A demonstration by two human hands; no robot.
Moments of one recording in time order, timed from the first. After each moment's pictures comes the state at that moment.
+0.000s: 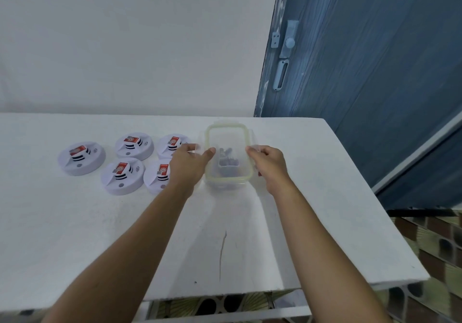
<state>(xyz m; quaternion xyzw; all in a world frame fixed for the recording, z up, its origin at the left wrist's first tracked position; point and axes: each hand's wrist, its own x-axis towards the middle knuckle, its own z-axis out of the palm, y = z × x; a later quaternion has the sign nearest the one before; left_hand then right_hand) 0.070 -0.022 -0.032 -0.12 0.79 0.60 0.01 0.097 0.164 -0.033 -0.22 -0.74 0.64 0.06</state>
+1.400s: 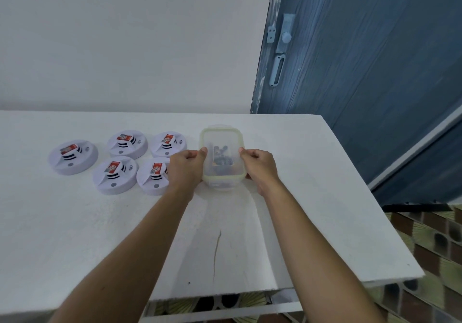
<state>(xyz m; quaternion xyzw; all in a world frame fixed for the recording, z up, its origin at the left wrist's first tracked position) 0.074 -0.011 -0.043 -0.15 0.79 0.59 0.00 0.090 0.160 -0.054 -0.23 -0.74 0.64 0.04</state>
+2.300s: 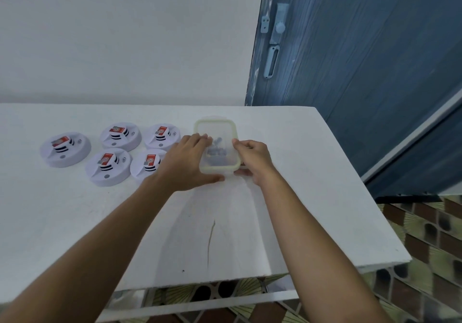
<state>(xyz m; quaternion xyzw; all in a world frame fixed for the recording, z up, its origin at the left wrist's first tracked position) 0.071 -0.034 -0.045 0.31 0.94 0.13 -0.09 0.094 0.161 -0.044 -0.25 -0.70 0.67 -0.02</state>
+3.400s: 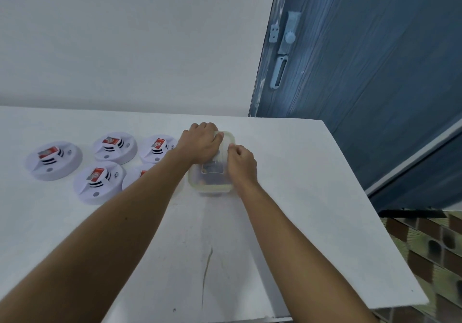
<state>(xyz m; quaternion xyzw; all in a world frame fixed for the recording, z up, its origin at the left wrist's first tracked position) -0.023 0.018 -0.033 0.17 0.96 0.20 0.03 0.054 0.129 -0.046 -0.24 -0.80 0.55 0.06</state>
